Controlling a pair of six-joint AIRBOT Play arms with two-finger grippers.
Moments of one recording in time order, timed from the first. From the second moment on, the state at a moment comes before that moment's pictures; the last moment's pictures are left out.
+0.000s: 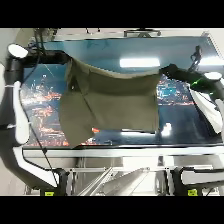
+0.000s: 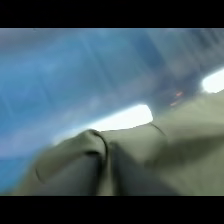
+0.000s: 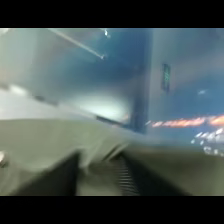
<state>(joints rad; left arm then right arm) 0.07 -1.83 1.97 0.88 -1.09 -0.97 -0.18 -1.60 1.25 -0.25 0.78 0.84</state>
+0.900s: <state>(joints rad) 0.45 -1.56 1.27 0.90 -1.37 -1.06 -0.34 -1.29 0.84 -0.59 1.10 0.88</state>
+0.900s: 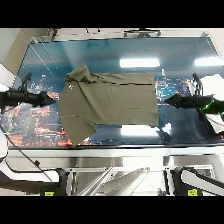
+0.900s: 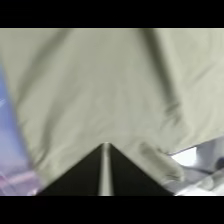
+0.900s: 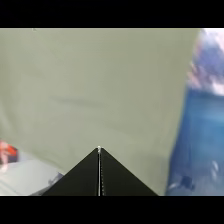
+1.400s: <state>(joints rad) 0.50 -1.67 1.12 0.88 -1.23 -0.99 -0.35 -1.29 0.72 -0.59 1.01 0.89</state>
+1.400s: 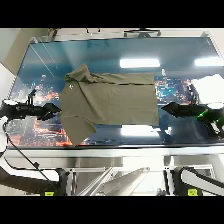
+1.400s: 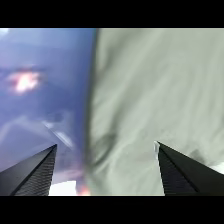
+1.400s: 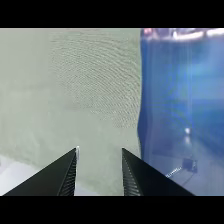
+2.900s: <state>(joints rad) 0.46 -1.33 1.40 0.40 -1.66 -0.95 -0.34 -1.03 1.16 -0.44 1.29 0.96</state>
